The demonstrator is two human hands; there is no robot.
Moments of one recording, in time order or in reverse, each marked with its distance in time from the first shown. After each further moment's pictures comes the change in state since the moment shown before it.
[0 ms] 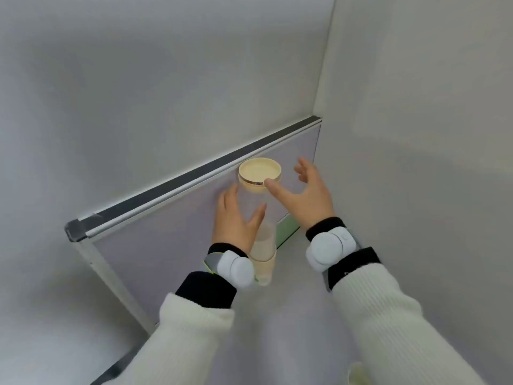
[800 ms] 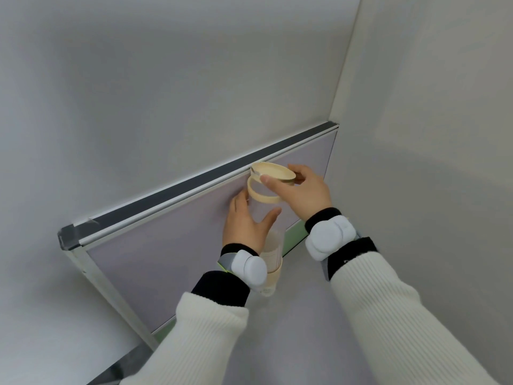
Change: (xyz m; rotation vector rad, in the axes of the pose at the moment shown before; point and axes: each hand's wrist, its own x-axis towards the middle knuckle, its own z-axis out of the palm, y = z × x) left_hand 0.024 -0.009 0.022 -0.069 0.050 -0.076; right_hand 0.042 0.004 0.017 -0.021 -0.122 0.007
